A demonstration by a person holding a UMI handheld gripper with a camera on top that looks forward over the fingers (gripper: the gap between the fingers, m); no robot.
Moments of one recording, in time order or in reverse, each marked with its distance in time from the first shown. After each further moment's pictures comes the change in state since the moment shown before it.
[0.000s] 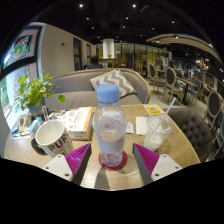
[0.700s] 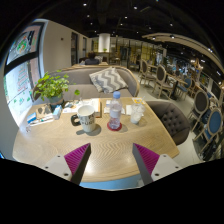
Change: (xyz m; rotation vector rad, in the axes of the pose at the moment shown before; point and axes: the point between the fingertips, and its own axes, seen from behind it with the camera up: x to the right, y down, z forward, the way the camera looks) arm -0.041 0.030 -0.276 -0.103 0.098 -0.020
